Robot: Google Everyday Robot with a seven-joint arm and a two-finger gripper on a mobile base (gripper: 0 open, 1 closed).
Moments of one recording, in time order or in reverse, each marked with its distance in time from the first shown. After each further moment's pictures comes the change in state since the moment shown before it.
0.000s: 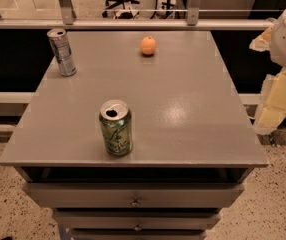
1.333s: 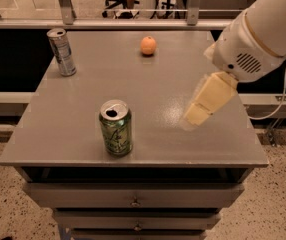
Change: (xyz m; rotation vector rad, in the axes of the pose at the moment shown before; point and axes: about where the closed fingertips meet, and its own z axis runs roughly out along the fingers) arm -0.097 0.018 0.028 -0.048 -0.284 0.188
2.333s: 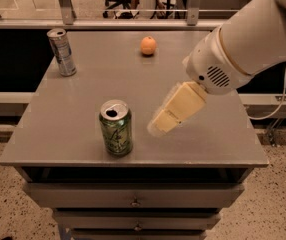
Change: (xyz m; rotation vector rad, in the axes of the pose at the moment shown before) arm -0.034 0.028 0.028 -0.036 -0.122 0.066
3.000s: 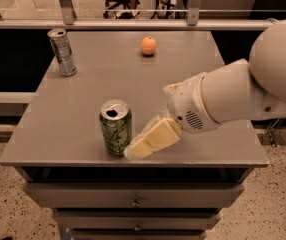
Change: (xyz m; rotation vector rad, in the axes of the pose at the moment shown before) arm 0.006 0.032 0.060 -0.050 -0.189 0.052
